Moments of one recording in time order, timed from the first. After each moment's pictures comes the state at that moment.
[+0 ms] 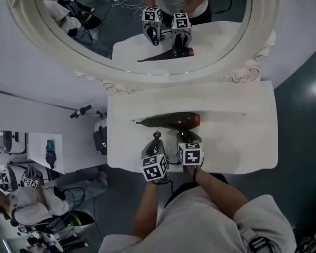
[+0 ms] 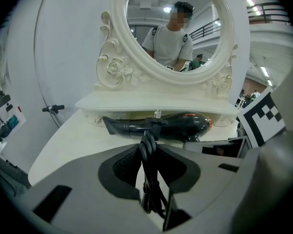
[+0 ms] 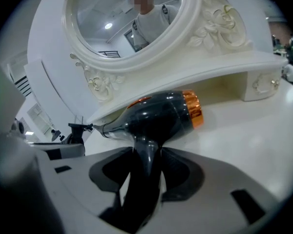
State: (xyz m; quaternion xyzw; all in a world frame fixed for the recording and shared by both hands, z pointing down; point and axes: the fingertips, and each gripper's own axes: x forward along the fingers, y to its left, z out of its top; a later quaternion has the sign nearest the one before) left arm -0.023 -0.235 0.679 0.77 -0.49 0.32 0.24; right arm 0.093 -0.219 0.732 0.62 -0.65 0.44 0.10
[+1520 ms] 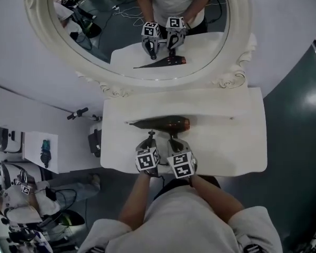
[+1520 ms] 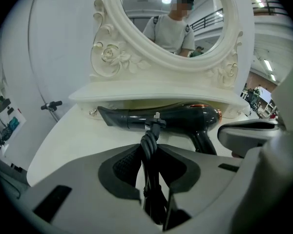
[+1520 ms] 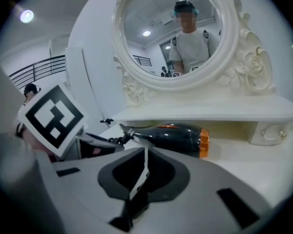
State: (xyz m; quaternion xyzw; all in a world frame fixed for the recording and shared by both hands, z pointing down) left arm -0.018 -0.242 0.713 0.75 -0.49 0.36 0.25; right arm 0.079 -0.196 0.677 0.57 -0.76 0.28 0.14
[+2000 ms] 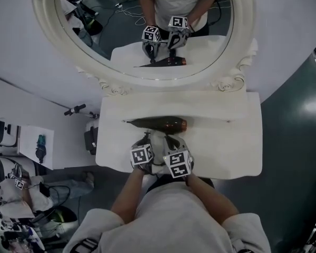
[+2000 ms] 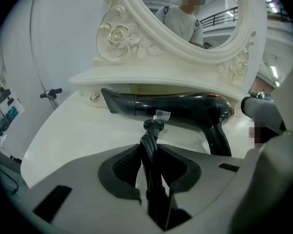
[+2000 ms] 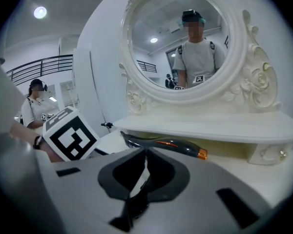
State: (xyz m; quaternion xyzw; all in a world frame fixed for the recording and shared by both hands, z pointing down) left arm -0.032 -0.247 0.749 0.73 -0.48 0.37 0.30; right arm 0.084 -0.209 0.651 0.57 -0.78 0.23 0.13
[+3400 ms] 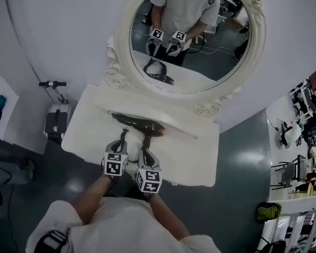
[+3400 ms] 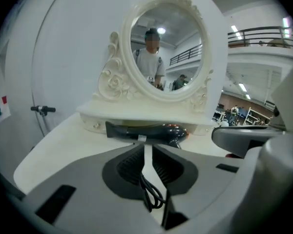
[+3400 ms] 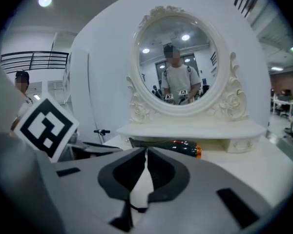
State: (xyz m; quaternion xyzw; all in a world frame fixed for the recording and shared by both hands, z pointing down) left arm -0.053 -0.188 0.652 0.85 -0.43 0.22 0.23; right arm 0.027 -0.128 0.606 0.66 -0.72 0.20 0.11
